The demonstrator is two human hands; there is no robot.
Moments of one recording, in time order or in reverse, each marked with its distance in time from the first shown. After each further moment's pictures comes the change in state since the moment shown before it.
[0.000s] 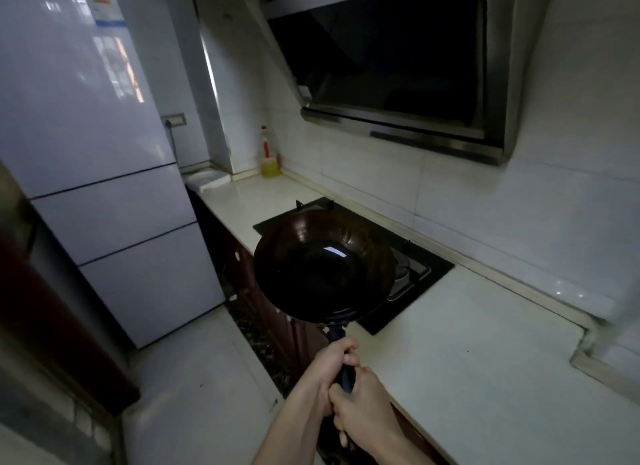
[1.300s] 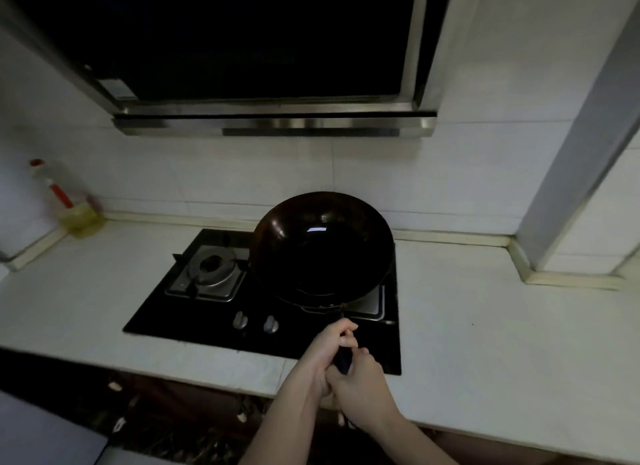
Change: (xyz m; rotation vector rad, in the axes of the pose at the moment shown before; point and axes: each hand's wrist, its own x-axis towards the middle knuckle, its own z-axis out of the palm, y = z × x) left_hand 0.242 0.218 -0.012 0.513 -0.451 -0.404; right_hand 0.239 -0.150 0.077 0.250 0.535 0.197
